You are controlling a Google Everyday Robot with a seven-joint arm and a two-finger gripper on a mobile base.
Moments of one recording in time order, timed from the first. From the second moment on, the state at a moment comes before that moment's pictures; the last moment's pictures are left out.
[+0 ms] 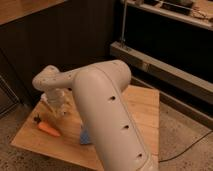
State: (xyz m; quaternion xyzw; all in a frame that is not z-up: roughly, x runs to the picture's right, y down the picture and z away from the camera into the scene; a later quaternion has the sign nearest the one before) arm -0.259 0.123 0.840 -0.32 0.16 0.37 0.86
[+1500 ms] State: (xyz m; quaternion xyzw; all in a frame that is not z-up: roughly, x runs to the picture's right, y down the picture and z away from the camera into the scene) arm -0.270 0.127 0.865 -0.31 0.17 0.38 0.86
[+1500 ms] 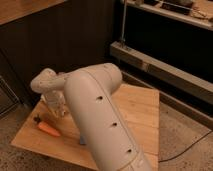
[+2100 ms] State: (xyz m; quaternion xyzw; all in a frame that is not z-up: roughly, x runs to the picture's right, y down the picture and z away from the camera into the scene) arm -0.268 0.129 0.871 -0.31 0.18 0.38 0.85
